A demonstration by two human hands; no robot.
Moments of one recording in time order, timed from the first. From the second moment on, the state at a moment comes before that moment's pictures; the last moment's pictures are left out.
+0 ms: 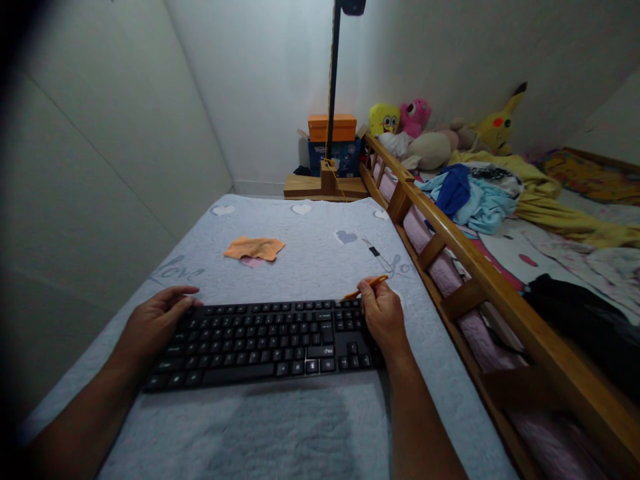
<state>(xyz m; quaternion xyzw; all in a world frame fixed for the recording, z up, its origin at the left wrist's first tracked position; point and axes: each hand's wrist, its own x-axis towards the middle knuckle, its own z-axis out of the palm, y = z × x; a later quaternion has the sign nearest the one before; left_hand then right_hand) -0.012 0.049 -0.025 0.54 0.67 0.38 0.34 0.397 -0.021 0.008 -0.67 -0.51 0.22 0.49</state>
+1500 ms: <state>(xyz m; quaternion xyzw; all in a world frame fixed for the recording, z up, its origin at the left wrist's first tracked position) -0.015 0.049 -0.030 0.54 0.66 0.39 0.35 0.407 -0.042 0.019 -0.69 -0.44 0.16 0.56</state>
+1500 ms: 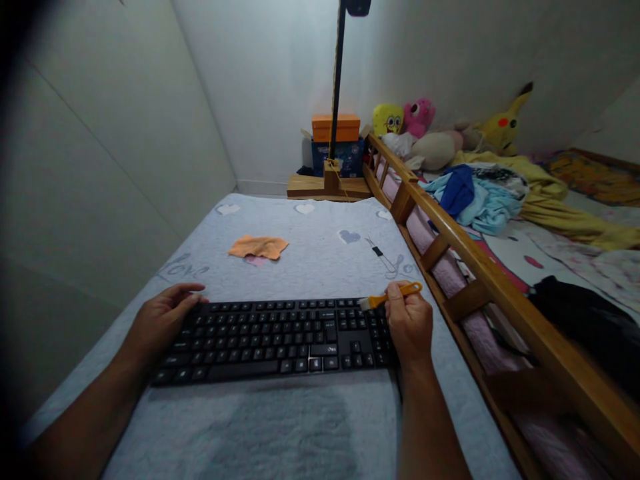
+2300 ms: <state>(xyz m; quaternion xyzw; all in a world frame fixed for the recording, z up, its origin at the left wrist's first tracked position) -0.017 0.050 -0.033 0.55 0.66 0.38 0.34 0.398 -0.048 0.019 -0.63 -0.60 0.18 0.47</state>
